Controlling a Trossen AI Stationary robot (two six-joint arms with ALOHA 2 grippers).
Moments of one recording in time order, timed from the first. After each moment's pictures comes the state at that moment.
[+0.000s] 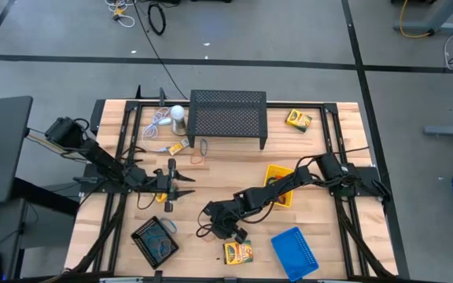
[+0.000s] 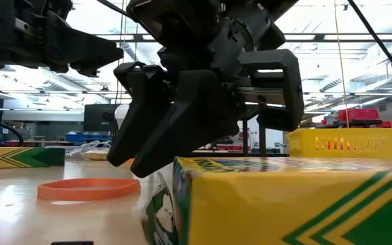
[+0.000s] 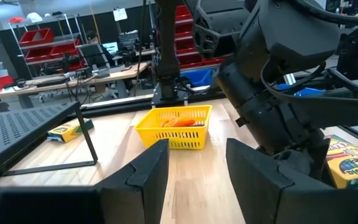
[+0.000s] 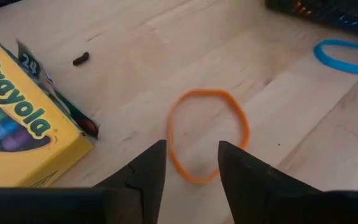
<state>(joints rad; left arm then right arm) -0.45 1.33 0.11 1.25 -0.47 0.17 0.32 2.22 1.51 -0.16 -0.25 -0.58</state>
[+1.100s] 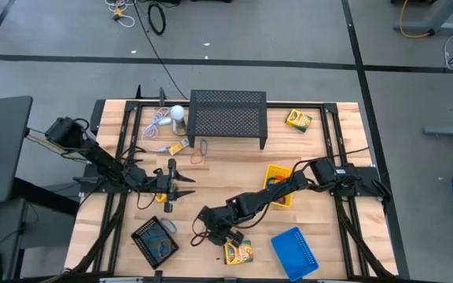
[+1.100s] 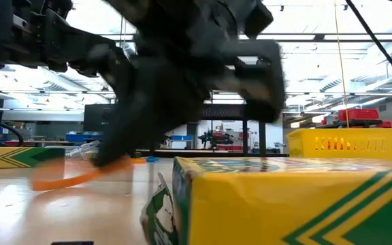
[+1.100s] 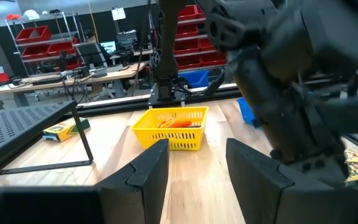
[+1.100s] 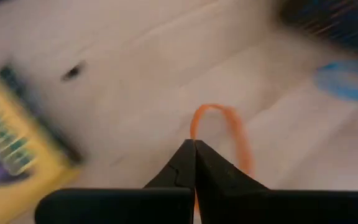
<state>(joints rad) -0.45 1.33 0.11 1.25 -0.46 0.15 0.34 2.30 1.70 -0.33 -0.19 -0.64</state>
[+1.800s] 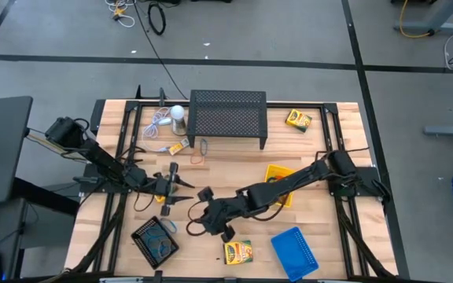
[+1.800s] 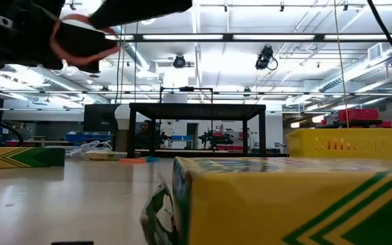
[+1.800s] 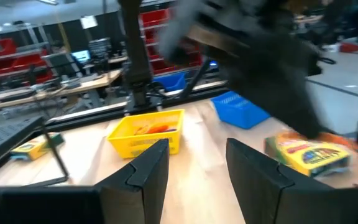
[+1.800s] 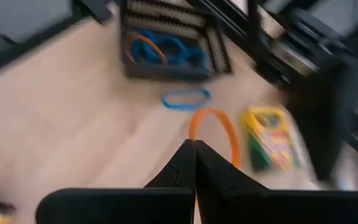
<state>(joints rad) -0.45 1.33 0.11 1.25 -0.34 0.21 0.36 2.09 1.71 -0.31 0.13 -0.44</state>
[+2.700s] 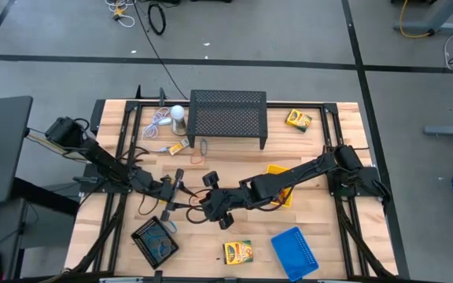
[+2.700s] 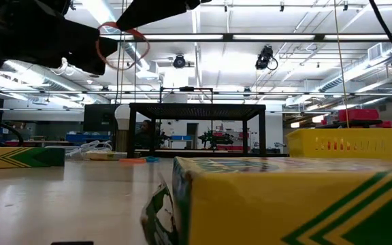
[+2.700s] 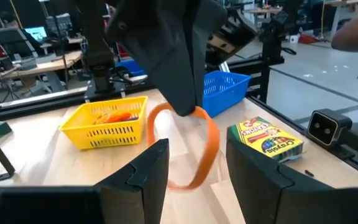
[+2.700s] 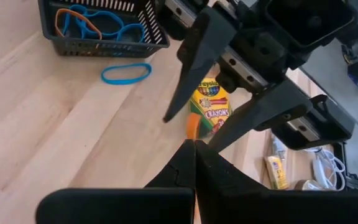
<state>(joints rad) -0.45 1.33 0.20 1.06 -0.22 0.13 0.31 2.03 1.71 -0.38 0.28 -0.44</state>
